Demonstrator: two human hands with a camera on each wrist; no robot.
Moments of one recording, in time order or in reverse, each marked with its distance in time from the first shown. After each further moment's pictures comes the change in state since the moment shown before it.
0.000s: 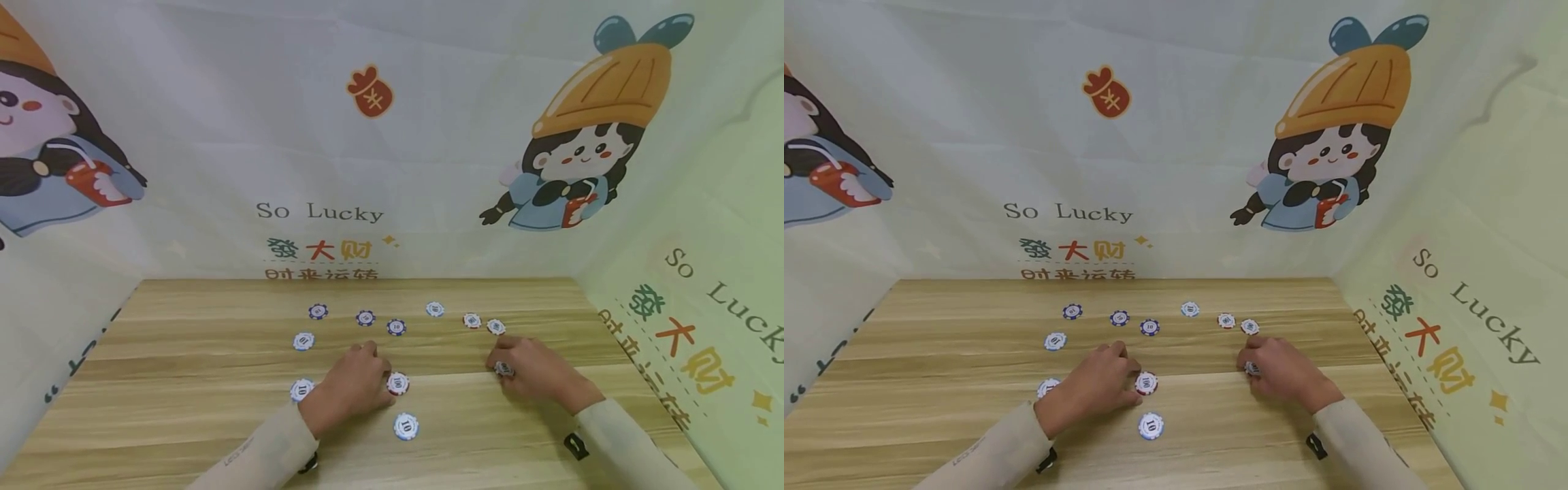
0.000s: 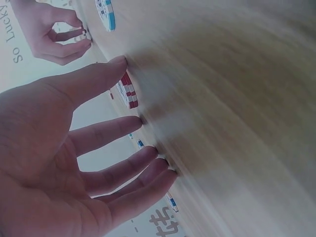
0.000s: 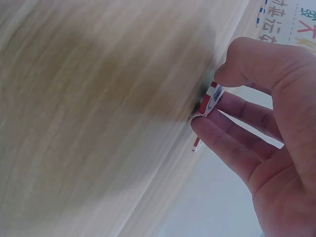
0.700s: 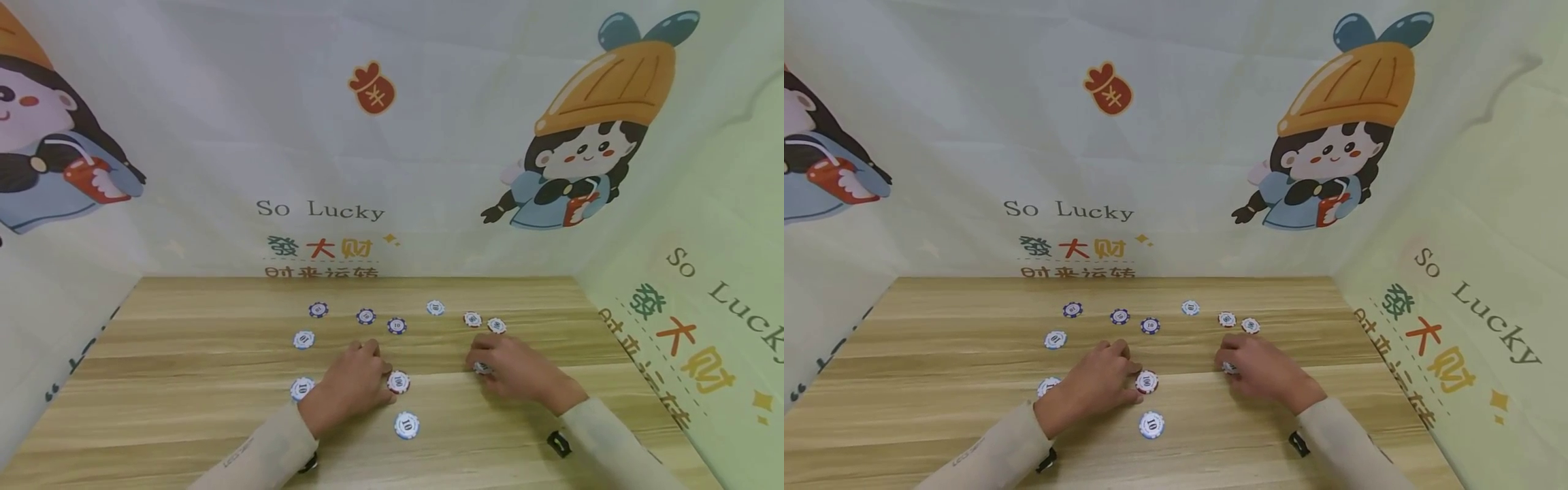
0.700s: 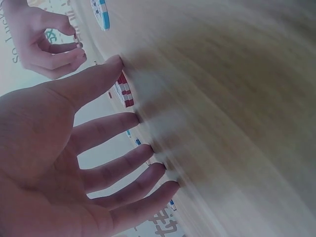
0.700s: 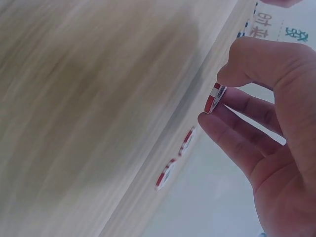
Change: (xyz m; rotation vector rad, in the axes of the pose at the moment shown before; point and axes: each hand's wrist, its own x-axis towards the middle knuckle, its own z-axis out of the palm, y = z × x) left_hand -0.001 -0.005 0.005 0.093 0.006 0.029; right_hand 0.025 -0.026 0.001 -0.056 0.026 -0.125
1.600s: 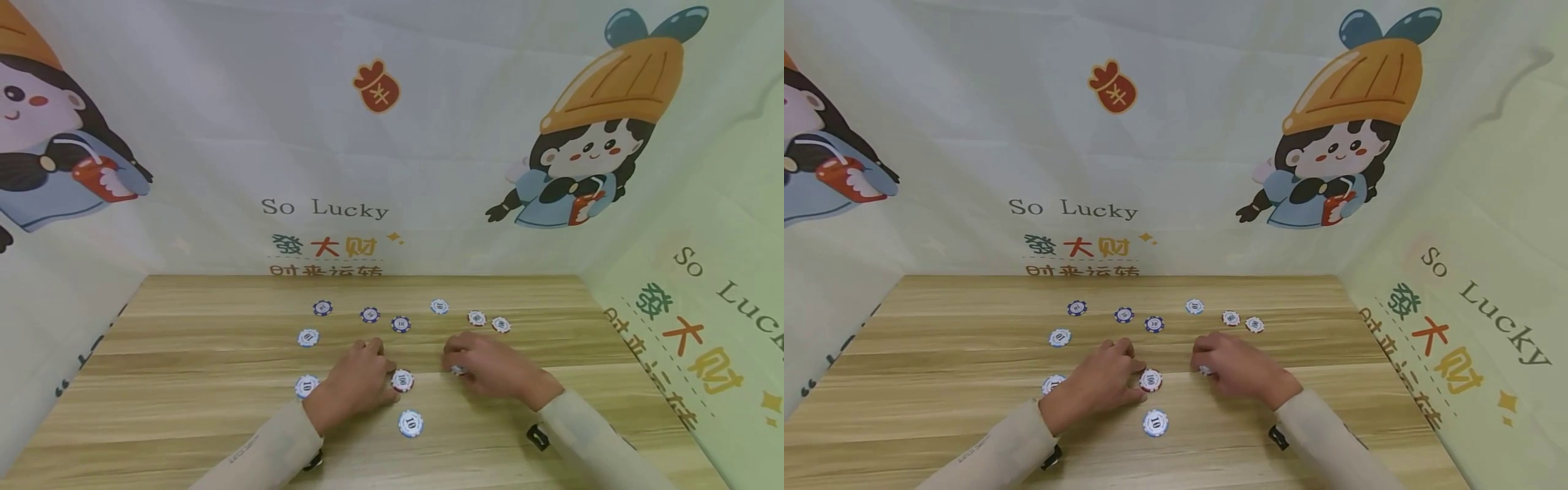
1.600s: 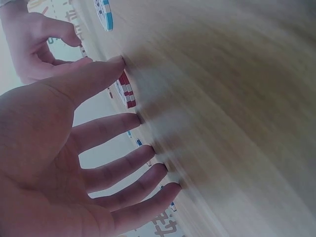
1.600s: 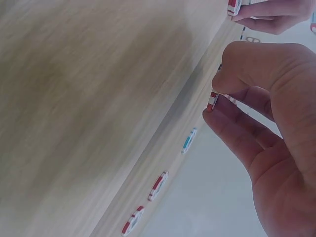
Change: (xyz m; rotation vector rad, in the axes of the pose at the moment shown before) left_hand -0.001 0.003 -0.003 0.009 -0.019 -0.011; right_hand 0.036 -0.019 0.009 0.022 -0.073 -0.079
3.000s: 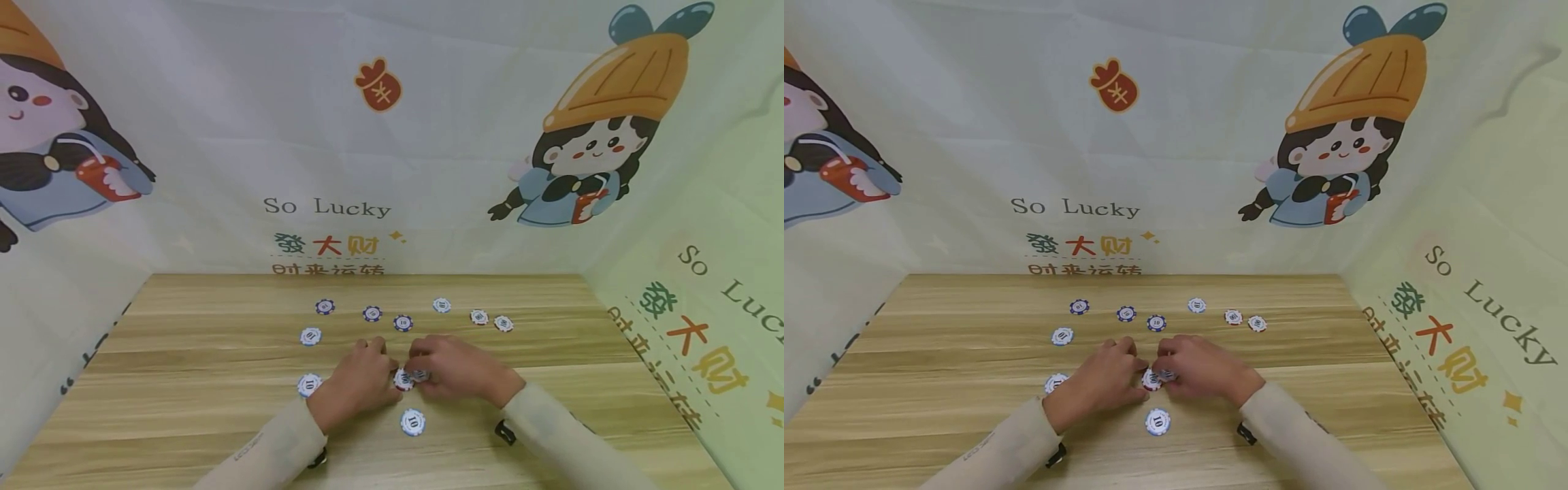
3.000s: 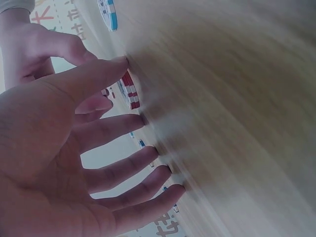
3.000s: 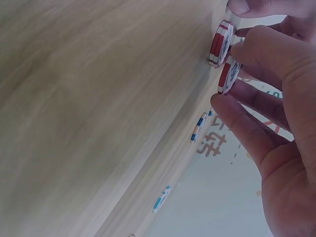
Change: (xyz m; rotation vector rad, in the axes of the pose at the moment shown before) left_hand 0.001 0.004 -0.006 0.028 -0.027 -0.005; right_hand 0.050 -0.026 0.012 0.064 -0.023 -0.083
